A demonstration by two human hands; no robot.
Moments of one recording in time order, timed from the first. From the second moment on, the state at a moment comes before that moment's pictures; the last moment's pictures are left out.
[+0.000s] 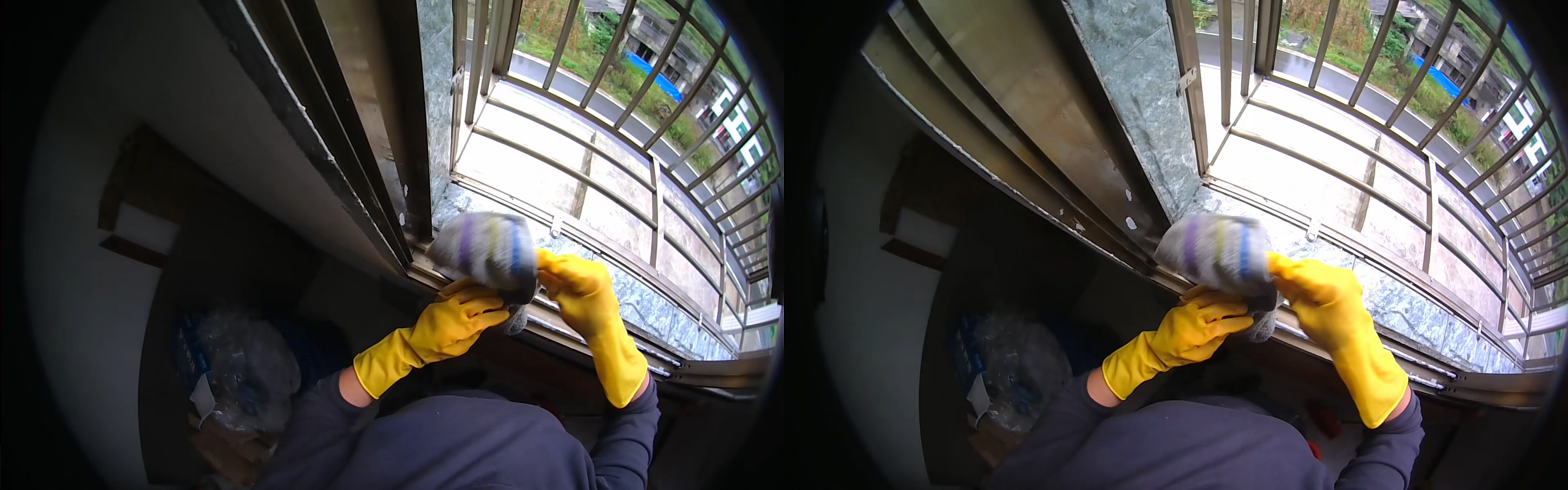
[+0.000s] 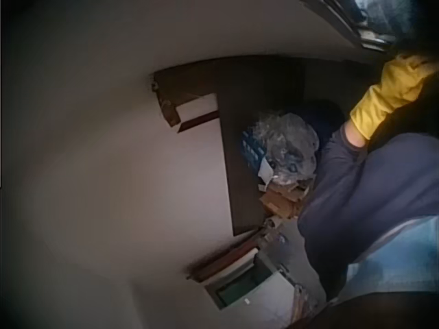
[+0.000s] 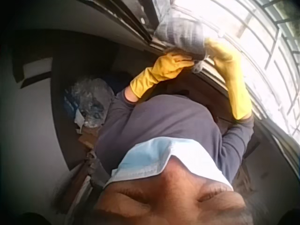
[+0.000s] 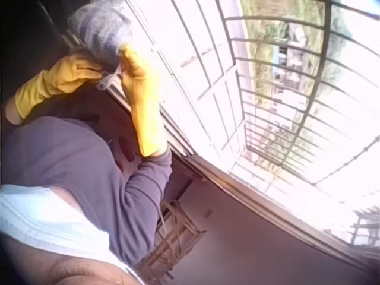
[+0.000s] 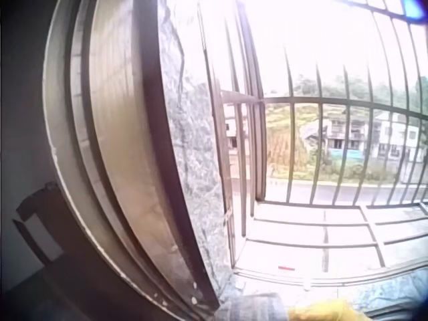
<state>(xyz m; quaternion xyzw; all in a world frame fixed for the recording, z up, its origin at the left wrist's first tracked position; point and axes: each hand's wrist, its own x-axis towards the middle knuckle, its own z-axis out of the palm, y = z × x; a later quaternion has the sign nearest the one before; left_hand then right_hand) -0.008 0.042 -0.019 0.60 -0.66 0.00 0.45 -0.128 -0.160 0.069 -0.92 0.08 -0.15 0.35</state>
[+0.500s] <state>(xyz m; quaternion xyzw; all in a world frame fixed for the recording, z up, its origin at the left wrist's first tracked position) -0.010 0.049 -0.033 0.59 -0.64 -0.06 0.48 -0.065 -0.100 0.096 -0.99 -0.02 0.12 -0.05</state>
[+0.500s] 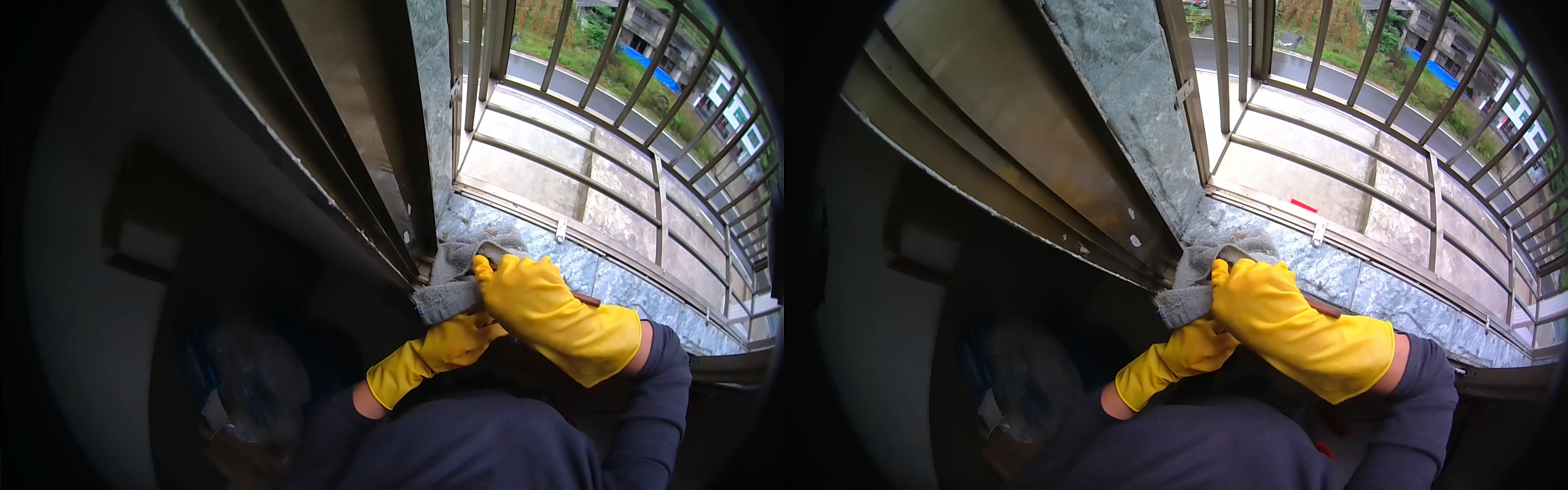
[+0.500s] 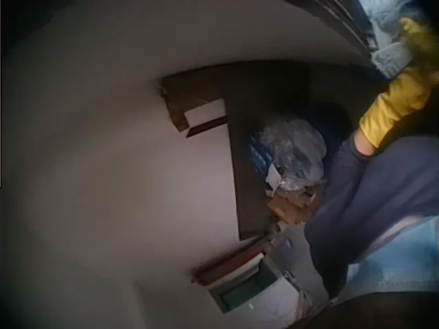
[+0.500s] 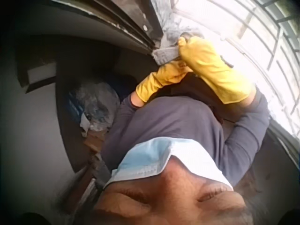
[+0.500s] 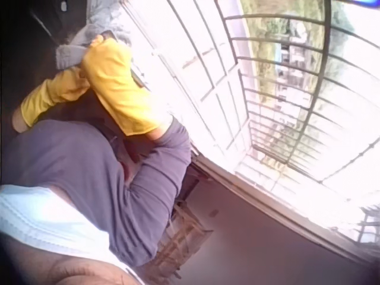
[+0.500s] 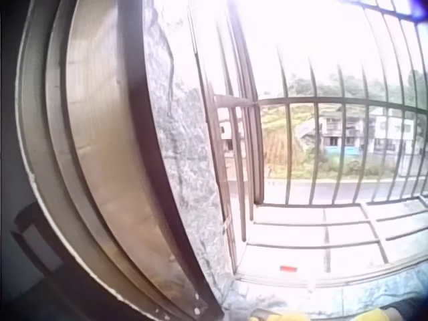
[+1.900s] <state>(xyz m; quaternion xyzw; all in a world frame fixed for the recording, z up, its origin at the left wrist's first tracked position) -0.004 0.042 -0.019 0.58 -0.66 -0.01 0.48 -0.061 -0.107 0.096 -0.98 0.05 0.21 -0.01</state>
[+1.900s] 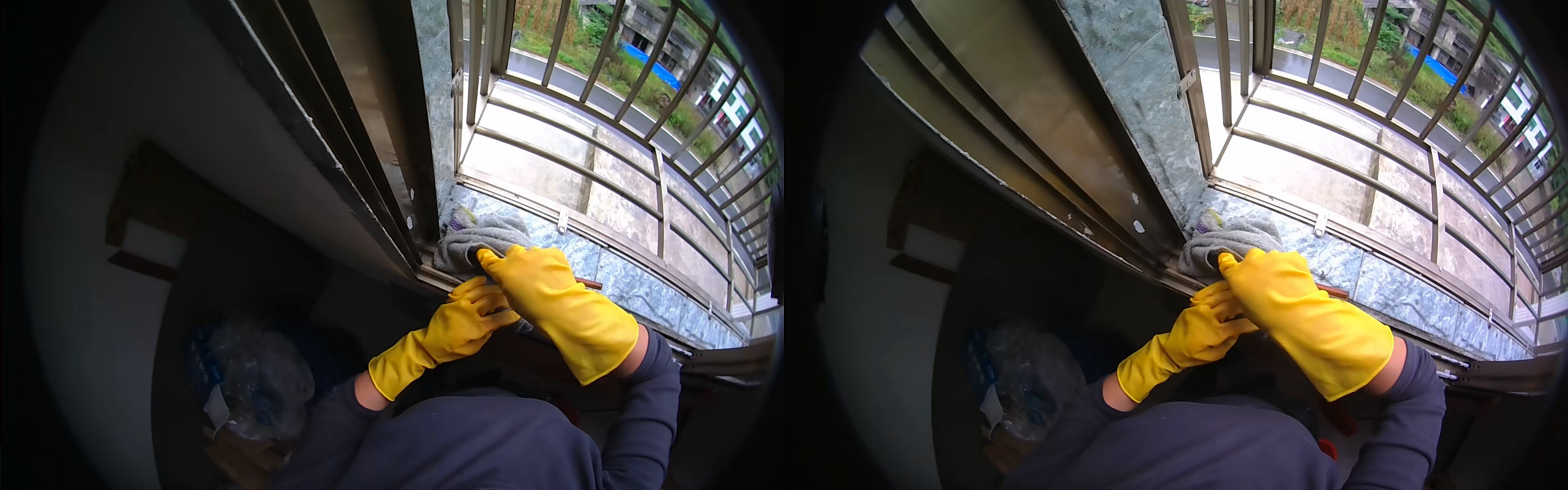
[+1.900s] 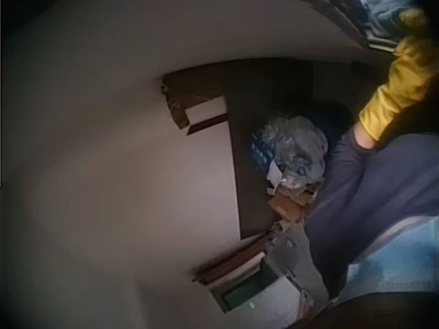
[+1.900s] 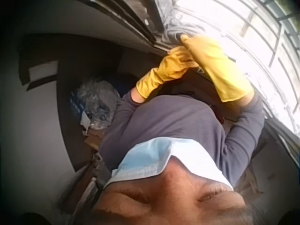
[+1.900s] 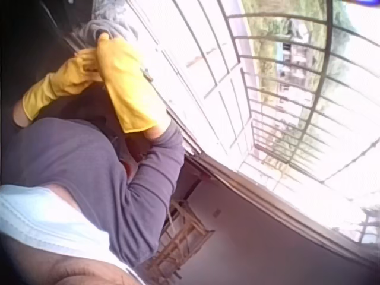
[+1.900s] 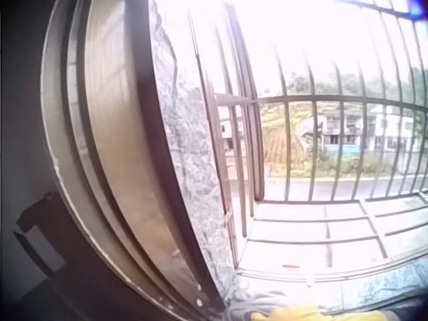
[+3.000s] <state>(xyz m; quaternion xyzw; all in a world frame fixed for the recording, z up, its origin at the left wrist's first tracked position) -0.009 0.040 -0.016 0.61 -0.66 0.02 0.44 -0.051 -0.120 0.048 -0.98 0.03 0.07 0.16</state>
